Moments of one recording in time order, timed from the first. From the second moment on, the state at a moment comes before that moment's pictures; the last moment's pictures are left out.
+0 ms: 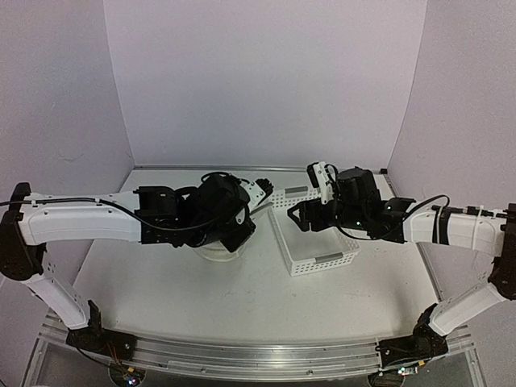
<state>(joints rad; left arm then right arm) -1.20 1.54 1.30 -0.47 -0.50 -0.02 0.77 1.39 0.89 -0.01 0.02 0.29</state>
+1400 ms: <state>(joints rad) -0.94 1.58 1.55 -0.58 -0.28 0.12 0.80 1.35 0.88 -0.01 -0.07 0.31</state>
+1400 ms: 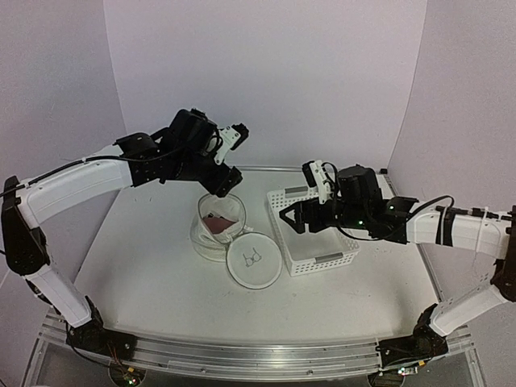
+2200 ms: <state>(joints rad) -0.57 1.92 1.66 -0.60 0.11 -0.03 0.82 1.95 1.46 -0.17 -0.15 0.43</state>
